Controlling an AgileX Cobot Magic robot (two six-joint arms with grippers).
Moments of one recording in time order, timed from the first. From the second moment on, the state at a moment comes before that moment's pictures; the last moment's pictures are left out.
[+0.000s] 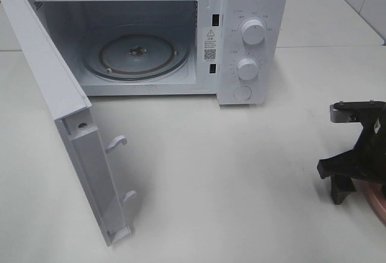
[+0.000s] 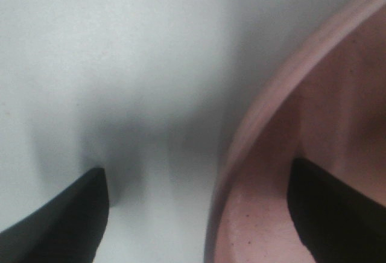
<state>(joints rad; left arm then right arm) 0.01 0.00 -0.51 -0.17 1.07 0.10 0.12 1.77 -0.71 -0.18 0.52 0.25</state>
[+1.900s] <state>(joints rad) 0.01 0.00 -0.51 -0.17 1.07 0.10 0.38 1.69 -0.71 -0.59 0.68 0.71</state>
